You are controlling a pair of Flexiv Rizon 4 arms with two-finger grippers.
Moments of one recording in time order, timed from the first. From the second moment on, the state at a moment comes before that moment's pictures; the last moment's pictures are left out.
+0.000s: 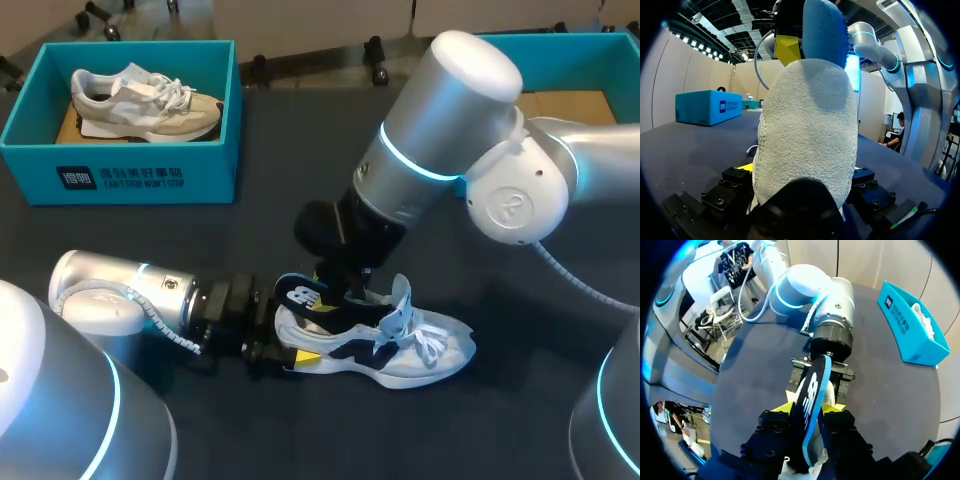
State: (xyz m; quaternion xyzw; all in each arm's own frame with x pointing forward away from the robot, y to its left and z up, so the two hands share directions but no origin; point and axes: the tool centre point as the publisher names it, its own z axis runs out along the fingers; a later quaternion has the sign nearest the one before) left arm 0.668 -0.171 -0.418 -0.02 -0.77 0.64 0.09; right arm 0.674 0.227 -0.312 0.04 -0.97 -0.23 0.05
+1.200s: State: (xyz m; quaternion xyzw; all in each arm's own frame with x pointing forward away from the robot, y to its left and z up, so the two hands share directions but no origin) left arm 0.668 -0.171 -0.418 -0.02 -0.77 0.64 0.09; right arm 0.677 0.182 -0.316 0.01 -0.95 -0.31 0.08
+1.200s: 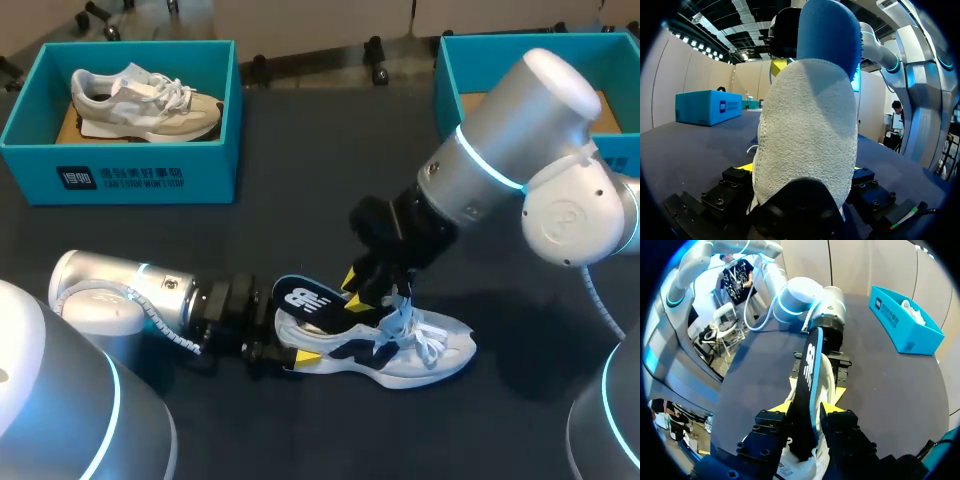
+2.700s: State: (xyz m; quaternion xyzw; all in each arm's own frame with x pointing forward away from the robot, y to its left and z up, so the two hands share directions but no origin) left arm 0.668 -0.171 -0.418 -0.02 -0.77 0.64 0.09; right arm 0.685 0.200 -0.327 0.01 -0.94 -0.28 0.19
